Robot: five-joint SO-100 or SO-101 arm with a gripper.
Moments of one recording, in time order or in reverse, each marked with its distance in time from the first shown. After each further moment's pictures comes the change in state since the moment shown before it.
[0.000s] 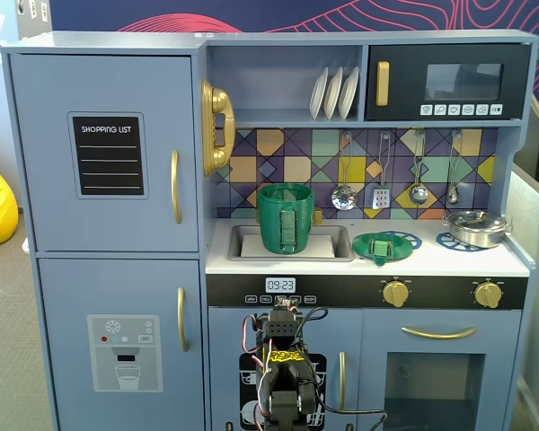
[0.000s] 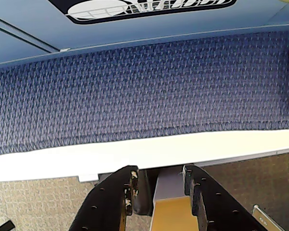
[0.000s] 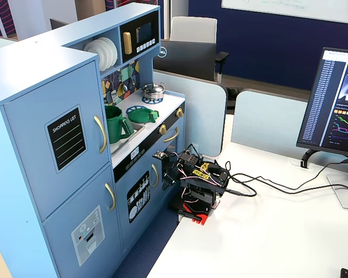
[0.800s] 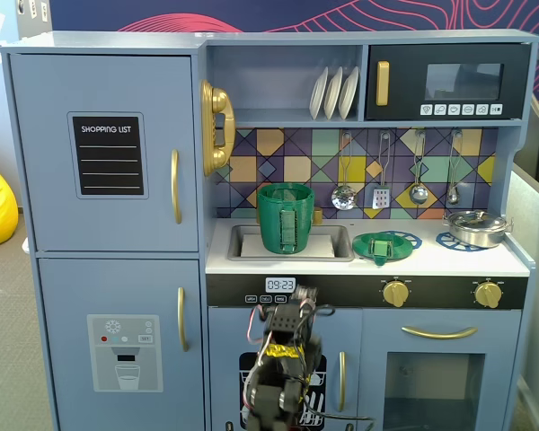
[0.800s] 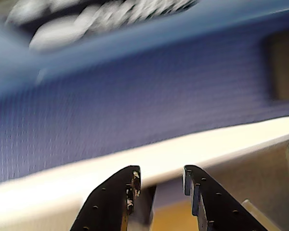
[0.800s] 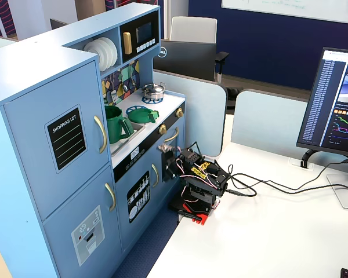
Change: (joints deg) arm 15.4 -3.6 -7.8 -9.4 -4.3
